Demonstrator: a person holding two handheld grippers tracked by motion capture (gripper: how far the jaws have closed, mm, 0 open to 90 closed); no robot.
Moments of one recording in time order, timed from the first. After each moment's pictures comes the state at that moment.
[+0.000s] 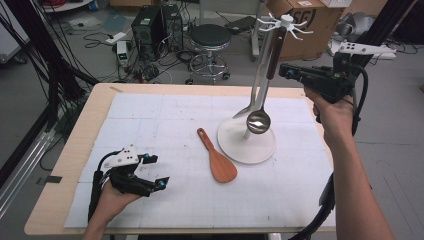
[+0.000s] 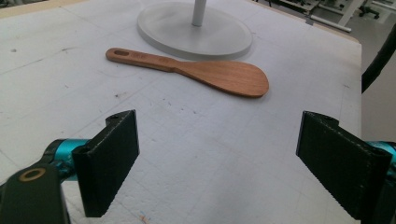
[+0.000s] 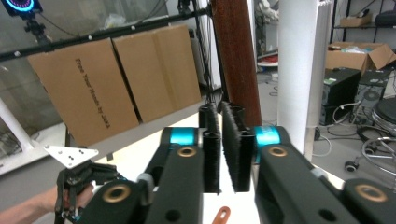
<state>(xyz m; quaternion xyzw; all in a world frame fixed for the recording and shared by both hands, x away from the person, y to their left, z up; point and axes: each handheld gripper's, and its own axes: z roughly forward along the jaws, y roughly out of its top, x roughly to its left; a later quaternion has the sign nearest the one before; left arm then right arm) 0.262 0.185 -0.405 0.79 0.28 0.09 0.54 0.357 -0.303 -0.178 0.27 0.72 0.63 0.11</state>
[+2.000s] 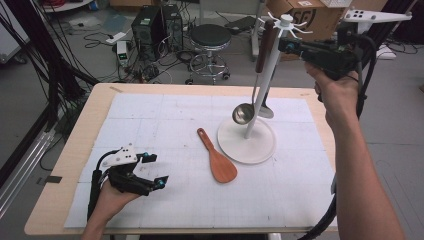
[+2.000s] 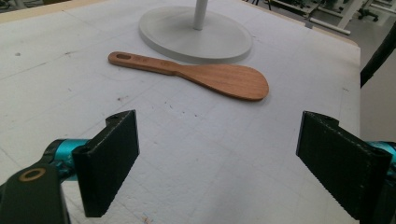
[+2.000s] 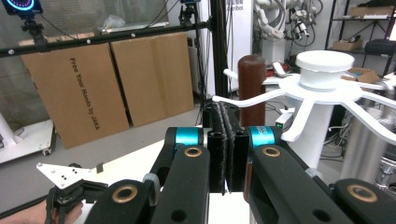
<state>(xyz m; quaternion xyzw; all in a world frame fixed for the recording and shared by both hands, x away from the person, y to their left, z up) 0.263 0.187 -0.402 0.79 0.28 0.09 0.54 0.362 -0.283 -0.127 0.24 0.72 0.63 0.14</state>
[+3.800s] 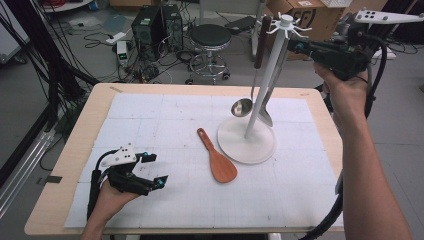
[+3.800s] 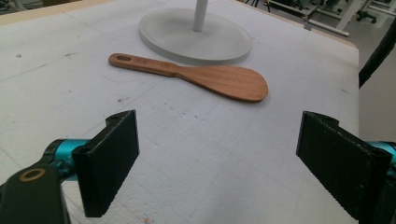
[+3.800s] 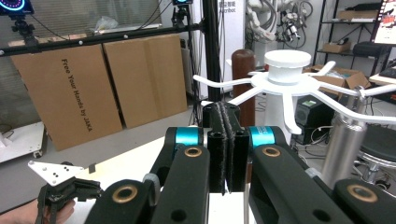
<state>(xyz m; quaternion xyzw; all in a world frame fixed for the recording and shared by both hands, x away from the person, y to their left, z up) 0.263 0.189 -0.402 0.79 0.28 0.09 0.54 0.361 -0.300 -0.127 0.25 0.71 0.64 0.16</state>
